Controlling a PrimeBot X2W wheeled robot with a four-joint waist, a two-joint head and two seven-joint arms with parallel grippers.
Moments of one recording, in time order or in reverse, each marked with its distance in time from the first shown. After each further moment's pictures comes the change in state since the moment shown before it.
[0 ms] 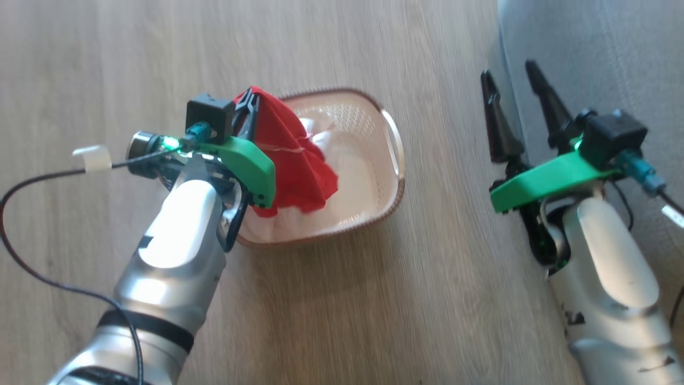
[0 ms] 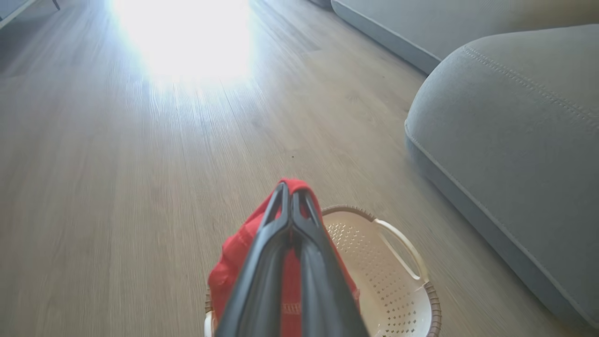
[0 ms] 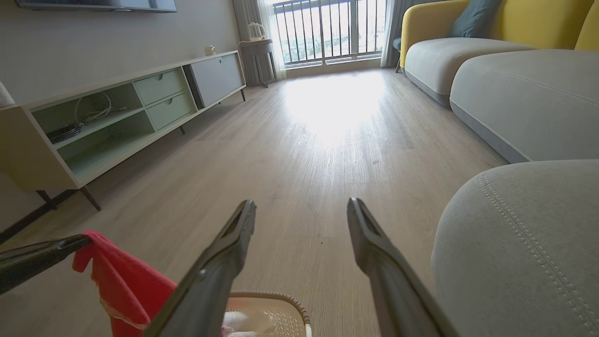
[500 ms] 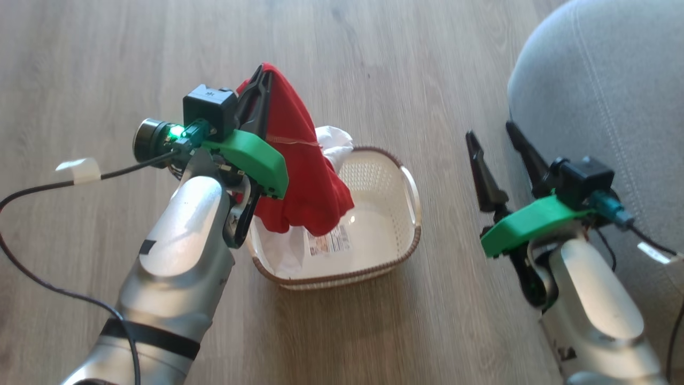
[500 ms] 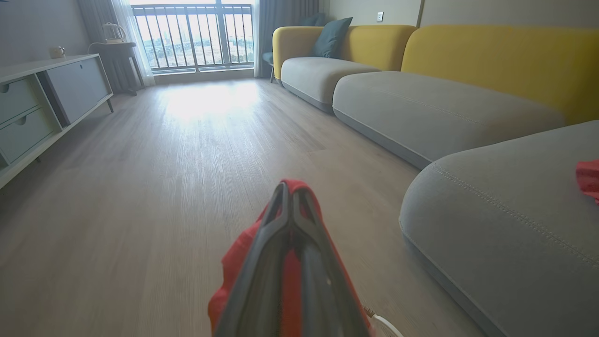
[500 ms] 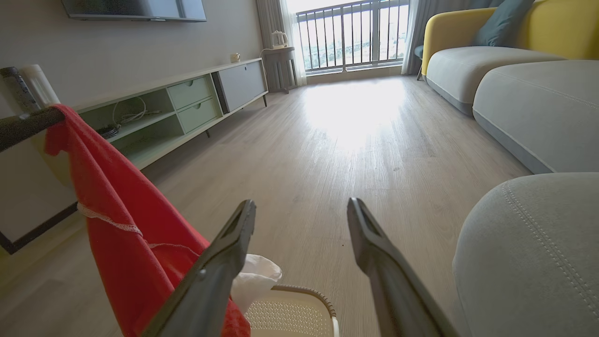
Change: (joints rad) left arm 0.066 -0.001 0.016 -0.218 -0.025 0.012 0.000; right arm 0.098 -0.004 0.036 0.070 0.010 0.000 0.000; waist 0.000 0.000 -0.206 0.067
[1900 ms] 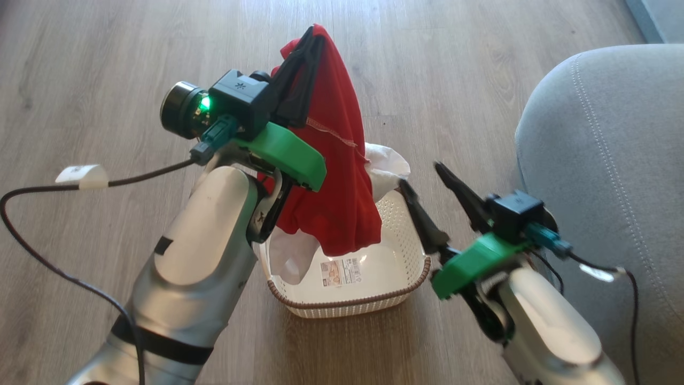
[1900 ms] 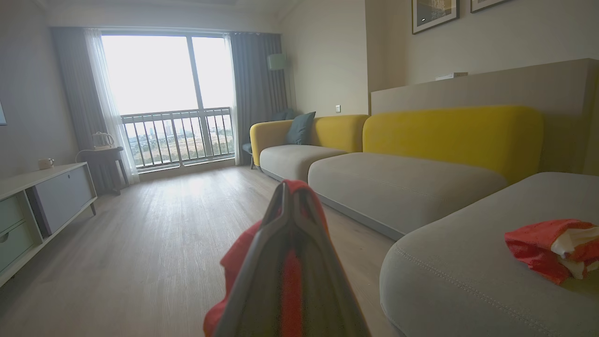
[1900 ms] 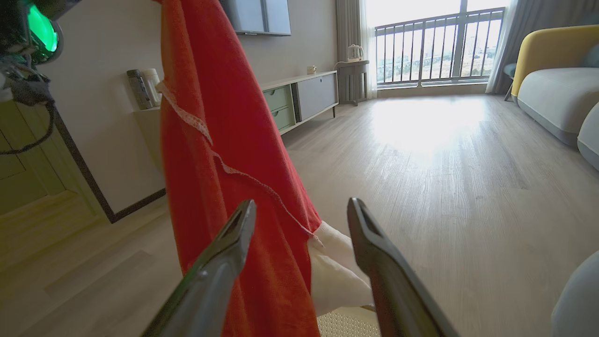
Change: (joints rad) left arm 0.012 0.001 -0.082 -0.266 -0.003 -0.006 -0.003; right arm 0.083 0.011 0.197 -0.026 0.046 0.000 0.000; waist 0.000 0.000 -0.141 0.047
